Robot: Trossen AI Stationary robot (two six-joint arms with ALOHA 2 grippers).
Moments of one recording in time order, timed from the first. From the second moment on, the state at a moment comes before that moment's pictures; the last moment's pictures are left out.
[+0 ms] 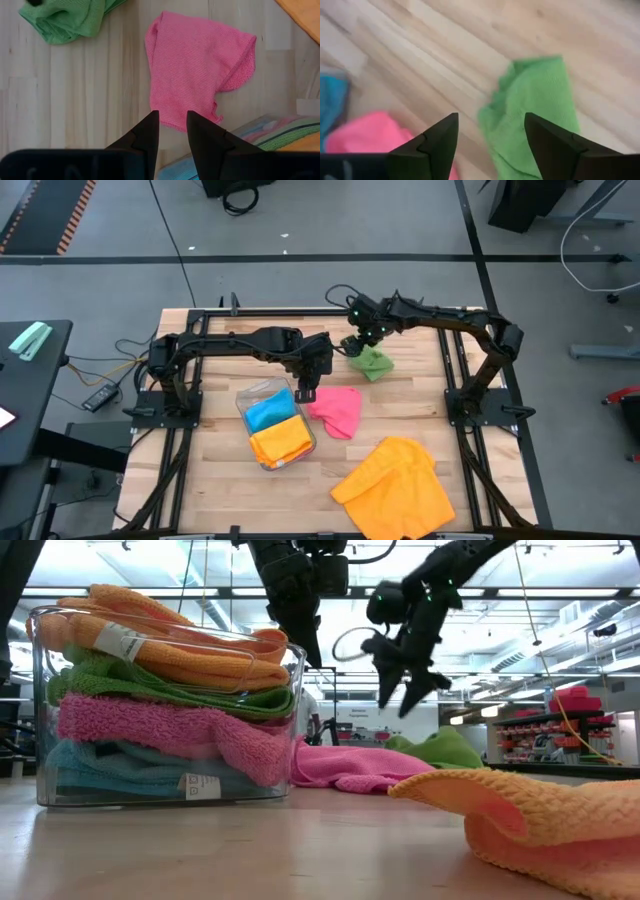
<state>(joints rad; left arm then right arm) 0.13 1.84 1.63 -0.91 0.03 0.14 -0.50 1.68 1.28 -0.75 -0.08 0.52</state>
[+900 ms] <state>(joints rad) 0.13 1.84 1.63 -0.95 0.03 0.12 -0.58 1.46 0.97 -0.73 -0.03 0.39</state>
